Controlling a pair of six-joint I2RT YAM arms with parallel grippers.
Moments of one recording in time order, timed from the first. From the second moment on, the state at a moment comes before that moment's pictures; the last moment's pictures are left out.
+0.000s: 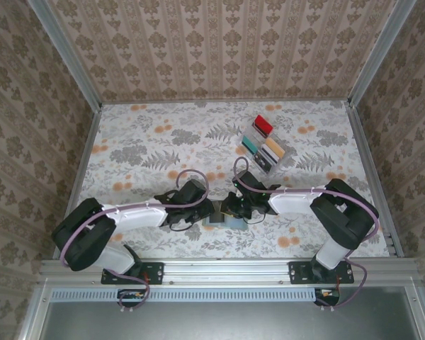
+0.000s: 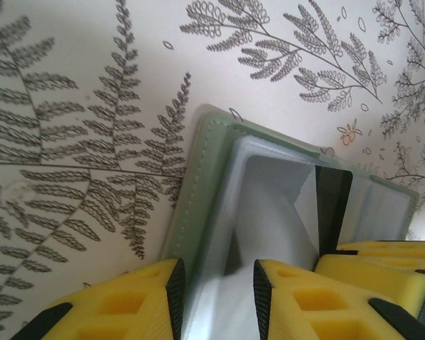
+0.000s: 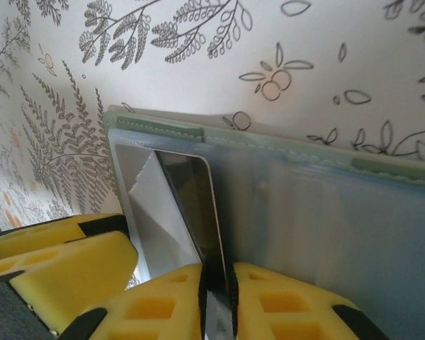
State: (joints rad) left arm -0.90 1.42 0.58 -0.12 0.07 -1.15; right arm 0.75 1.65 0.73 -0.03 -0.35 1.09
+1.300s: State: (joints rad) left arm -0.91 1.42 0.56 -0.09 0.06 -1.18; right arm 0.79 1.71 0.81 -0.11 -0.38 1.02
